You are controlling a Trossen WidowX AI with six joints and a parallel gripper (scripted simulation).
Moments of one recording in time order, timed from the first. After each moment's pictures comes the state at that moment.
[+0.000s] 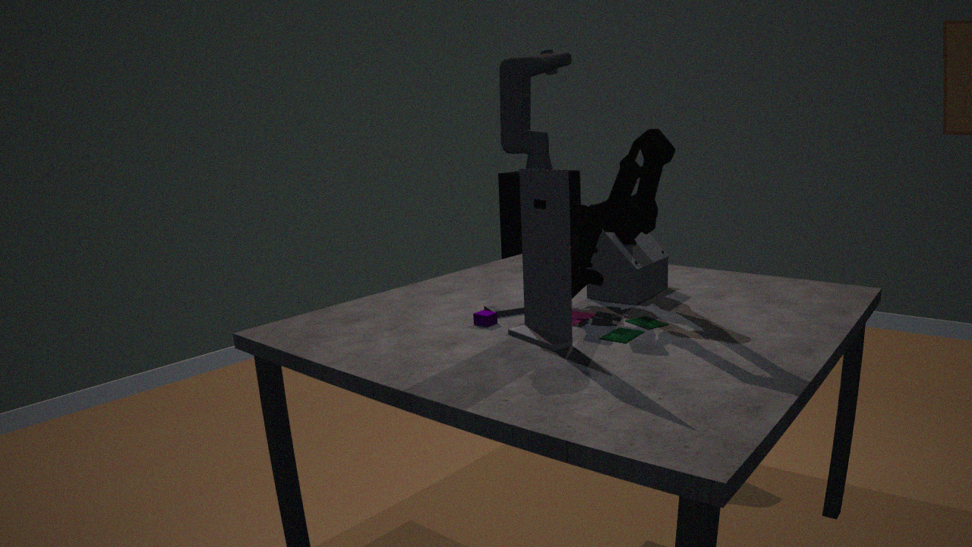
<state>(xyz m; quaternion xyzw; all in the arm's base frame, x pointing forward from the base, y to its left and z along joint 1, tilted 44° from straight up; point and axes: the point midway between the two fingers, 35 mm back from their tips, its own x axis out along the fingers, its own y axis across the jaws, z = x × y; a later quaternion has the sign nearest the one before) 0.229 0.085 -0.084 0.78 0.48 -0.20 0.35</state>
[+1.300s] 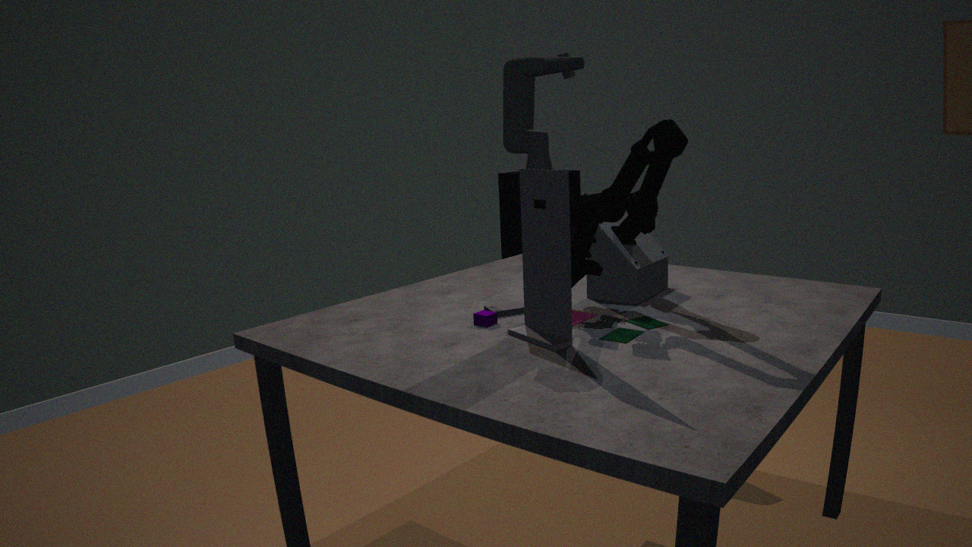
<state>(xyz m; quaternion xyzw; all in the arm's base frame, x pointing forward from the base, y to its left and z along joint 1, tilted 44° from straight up) 0.235 0.066 -0.067 0.78 0.48 -0.20 0.35</state>
